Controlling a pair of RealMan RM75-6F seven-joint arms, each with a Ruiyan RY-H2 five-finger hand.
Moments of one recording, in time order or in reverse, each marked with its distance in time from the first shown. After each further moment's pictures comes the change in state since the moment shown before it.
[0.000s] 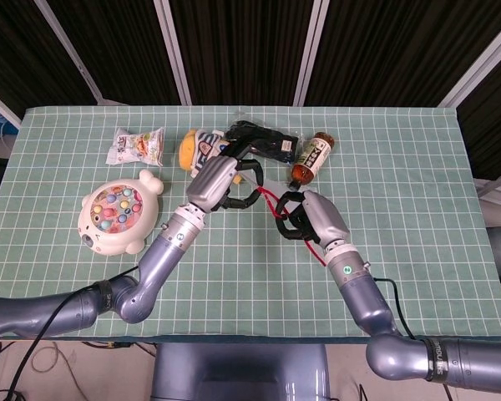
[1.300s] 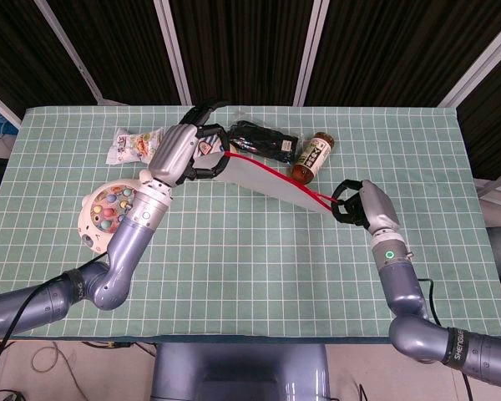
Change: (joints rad) left arm 0.053 0.139 -0.037 -0.025 -0.001 0.038 -0.041; right arm -0.086 0.075 -0.038 0.159 0.065 -0.007 0.054
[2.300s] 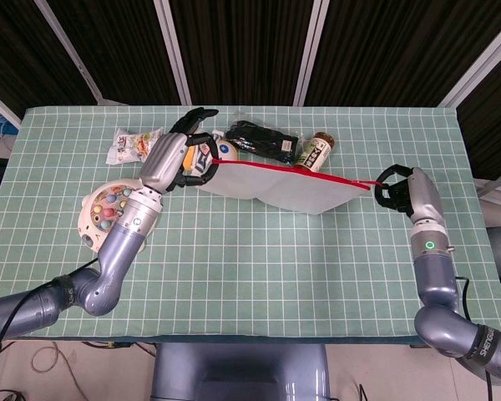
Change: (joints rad) left arm 0.042 0.024 0.041 -0.024 0.007 0.010 -0.004; right arm -0.084 0.078 0.052 0.070 0.024 0.010 0.063
